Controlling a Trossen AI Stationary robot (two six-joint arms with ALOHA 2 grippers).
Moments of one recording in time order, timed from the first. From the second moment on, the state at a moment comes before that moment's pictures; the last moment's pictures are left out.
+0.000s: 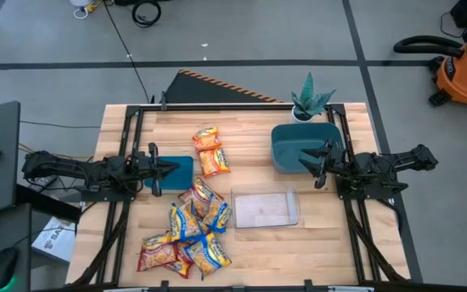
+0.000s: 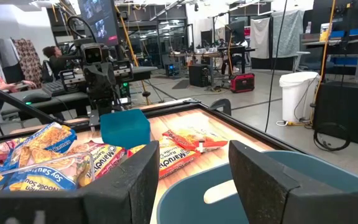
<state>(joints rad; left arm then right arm) -0.12 0.26 0.01 0.33 -0.32 0.04 0.22 0.01 0.01 0.08 0.57 0.05</state>
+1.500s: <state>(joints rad) -0.17 0.47 0.43 -0.52 0.09 -0.60 0.22 0.01 0.01 0.08 0.57 0.05</state>
